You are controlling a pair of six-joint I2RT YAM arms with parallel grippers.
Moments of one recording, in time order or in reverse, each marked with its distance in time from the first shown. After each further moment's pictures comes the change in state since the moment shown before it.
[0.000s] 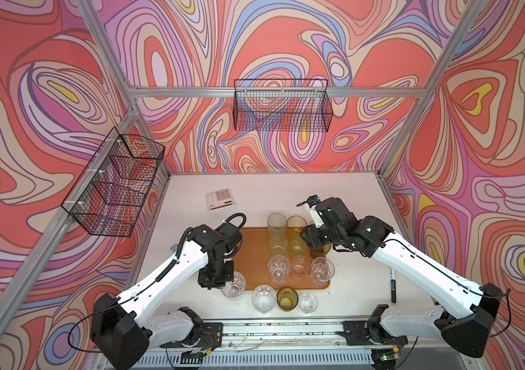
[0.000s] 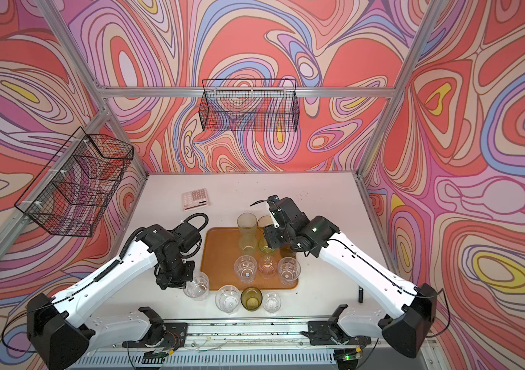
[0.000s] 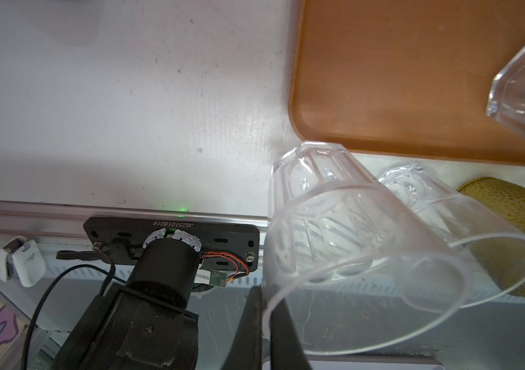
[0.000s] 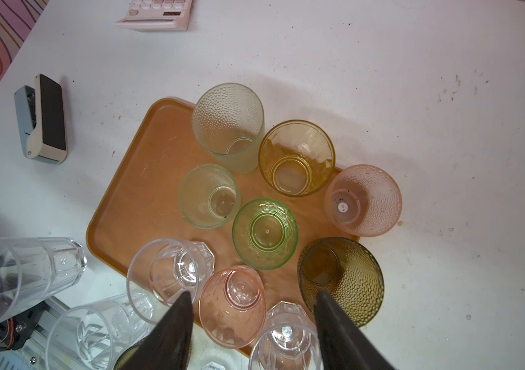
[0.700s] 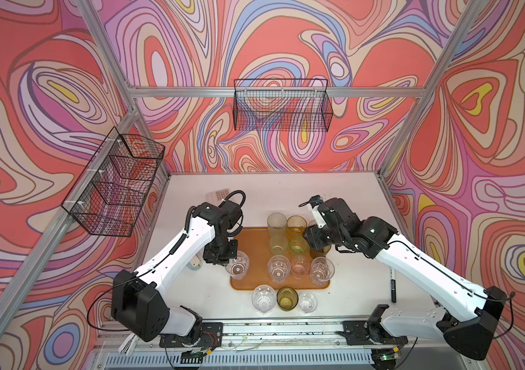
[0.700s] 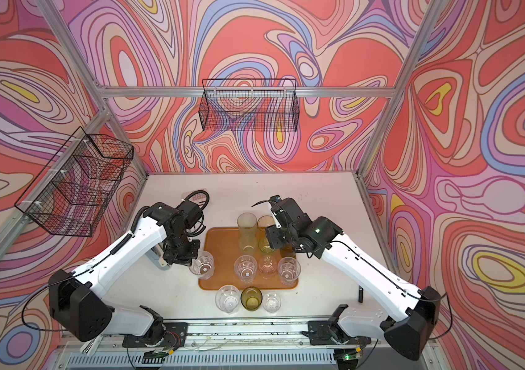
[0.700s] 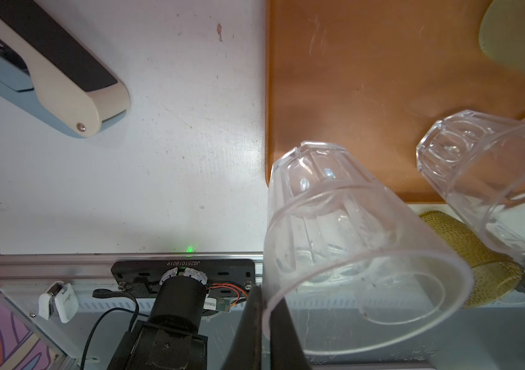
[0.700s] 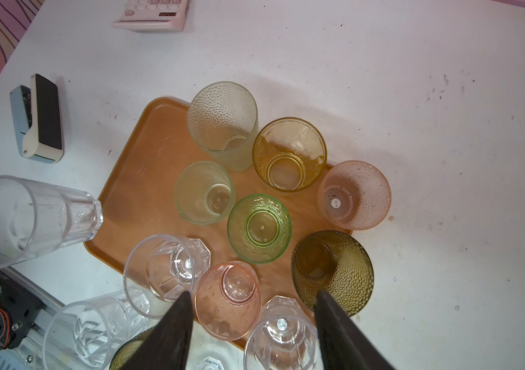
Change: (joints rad) left arm 0.125 0.204 0.226 0.025 -0.017 0.191; right arm 0.000 -0.022 0.000 -0.025 0.016 0.000
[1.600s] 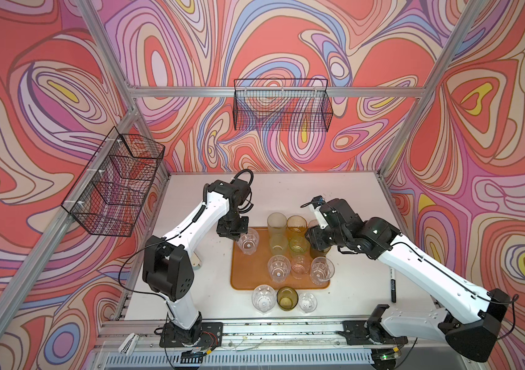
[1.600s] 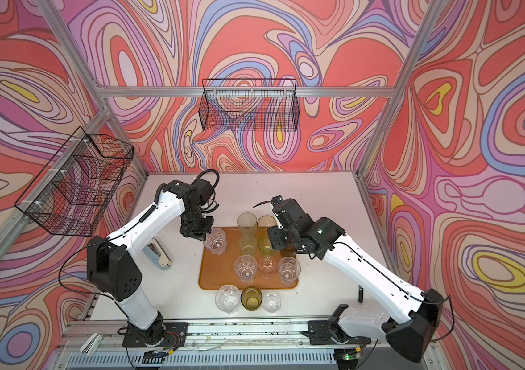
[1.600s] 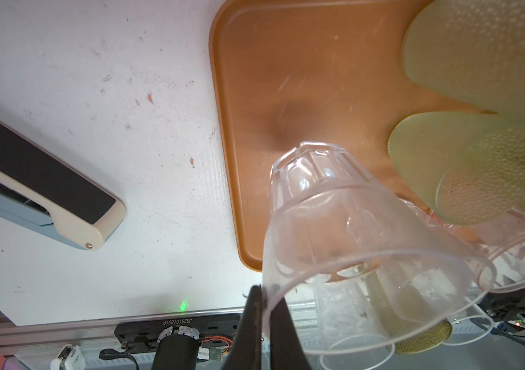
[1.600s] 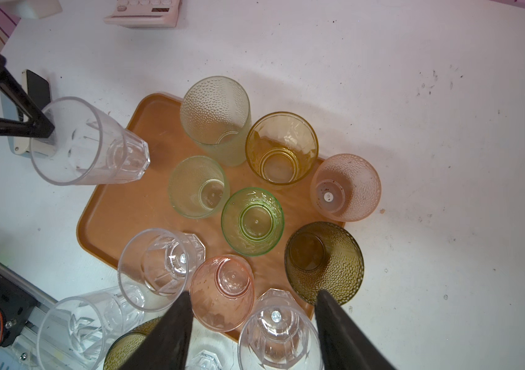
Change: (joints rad) left arm 0.037 0.320 0.330 0.046 0.008 0.092; right arm 0.000 -0.018 0.000 -0.027 0.015 0.001
